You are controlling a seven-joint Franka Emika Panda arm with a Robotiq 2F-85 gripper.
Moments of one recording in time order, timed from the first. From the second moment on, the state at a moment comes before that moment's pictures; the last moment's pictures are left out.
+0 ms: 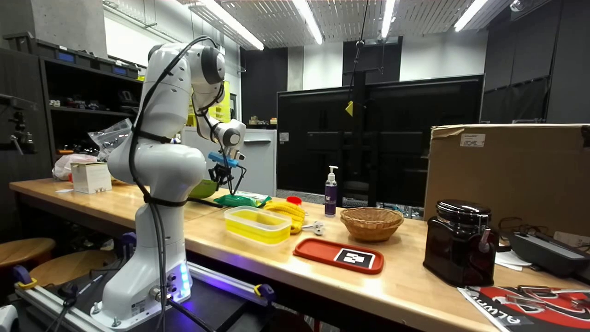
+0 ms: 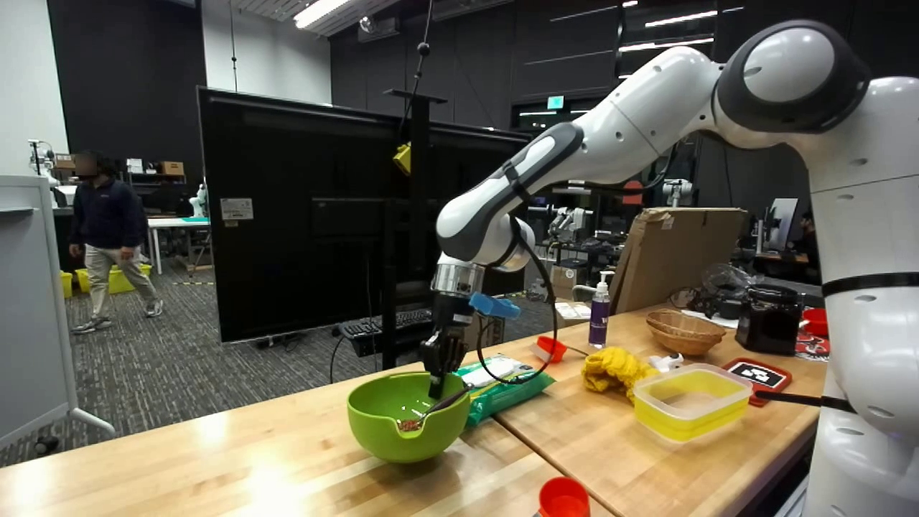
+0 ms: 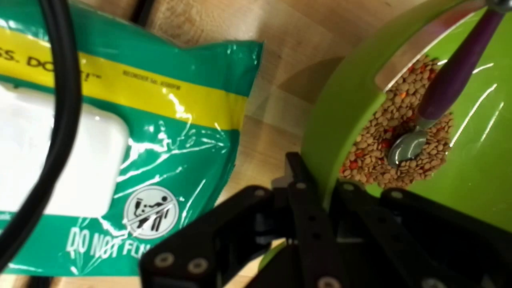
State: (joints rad) arm 0.18 0.23 0.23 -2.09 0.38 2.27 -0.29
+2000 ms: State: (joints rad) arm 0.19 0.18 0.27 -2.21 0.24 2.61 -0.09
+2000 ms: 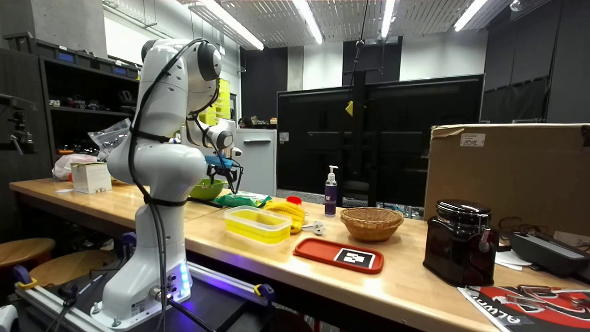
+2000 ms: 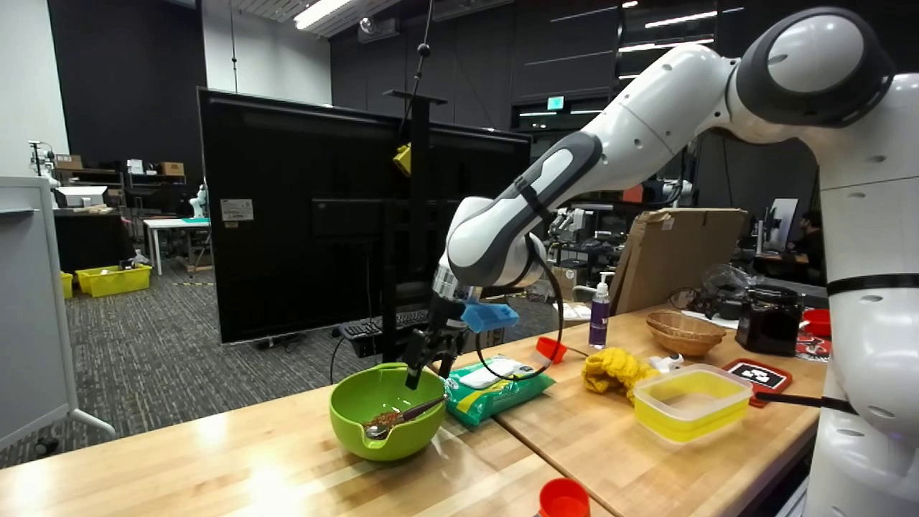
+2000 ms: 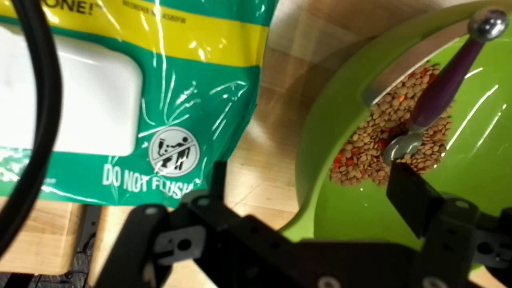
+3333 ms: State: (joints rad) arm 0.02 -0.35 0.08 -2.34 -0.03 1.95 0.21
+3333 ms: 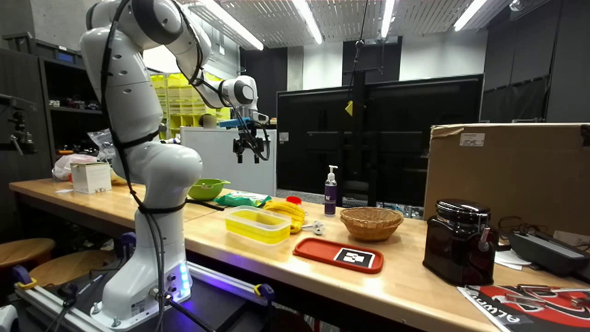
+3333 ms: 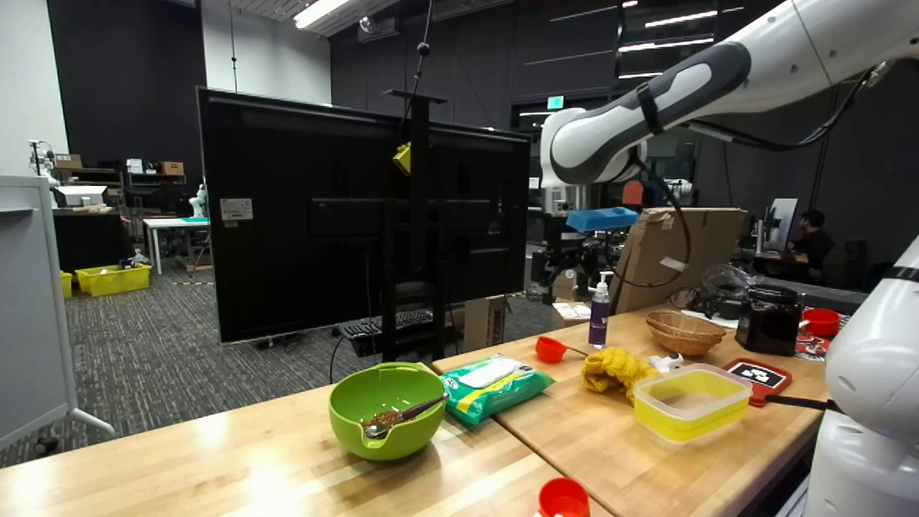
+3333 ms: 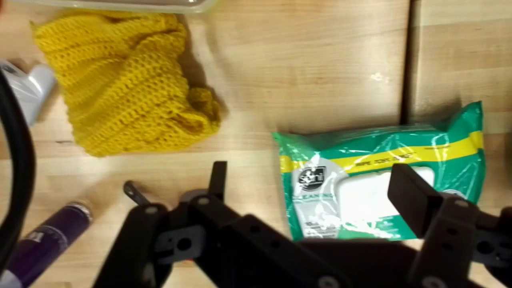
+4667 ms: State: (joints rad) arm -0.32 -0.37 -0.39 -2.22 -0.10 1.87 -0.12
